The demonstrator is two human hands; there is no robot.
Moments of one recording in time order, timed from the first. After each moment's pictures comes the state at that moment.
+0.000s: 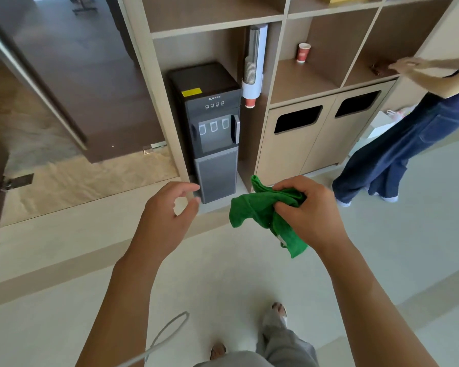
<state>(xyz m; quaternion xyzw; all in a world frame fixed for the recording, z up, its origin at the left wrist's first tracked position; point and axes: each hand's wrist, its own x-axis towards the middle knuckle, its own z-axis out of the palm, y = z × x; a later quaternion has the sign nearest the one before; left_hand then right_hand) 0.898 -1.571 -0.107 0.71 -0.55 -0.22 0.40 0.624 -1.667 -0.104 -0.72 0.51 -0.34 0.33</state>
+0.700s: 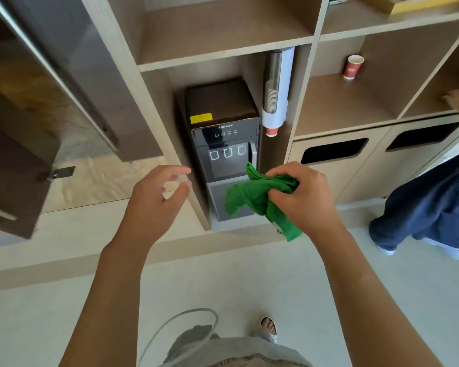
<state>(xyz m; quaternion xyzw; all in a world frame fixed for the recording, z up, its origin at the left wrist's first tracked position) 0.890 -1.821 -0.073 0.77 -0.47 -0.15 0.40 0.648 -1.976 -0.105 -0.77 0.41 -0.32 0.36</state>
